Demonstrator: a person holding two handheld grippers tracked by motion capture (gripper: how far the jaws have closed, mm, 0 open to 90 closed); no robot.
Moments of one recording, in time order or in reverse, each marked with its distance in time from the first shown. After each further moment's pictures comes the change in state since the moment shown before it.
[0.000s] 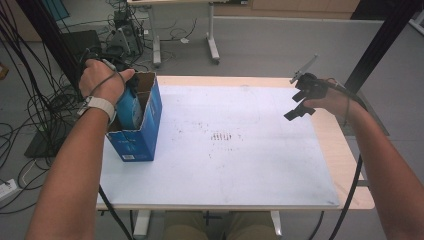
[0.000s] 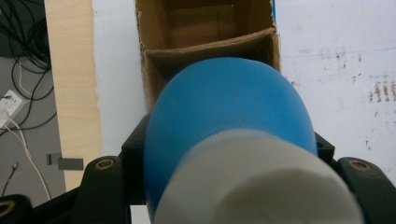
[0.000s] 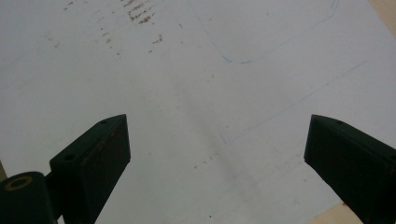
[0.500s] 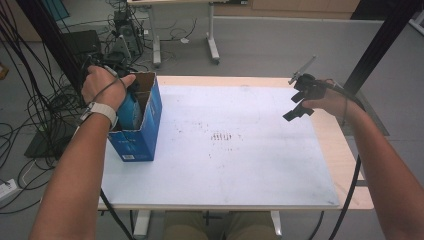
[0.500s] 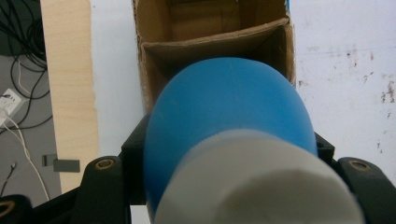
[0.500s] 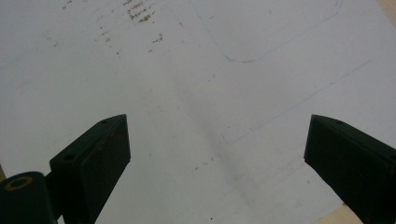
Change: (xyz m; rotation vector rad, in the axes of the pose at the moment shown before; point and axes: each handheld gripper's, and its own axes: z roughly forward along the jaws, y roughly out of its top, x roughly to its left) left arm 0.002 -0.005 0.016 0.002 -0.001 -0.007; right arm -0.001 0.001 0.005 0.008 0.006 0.002
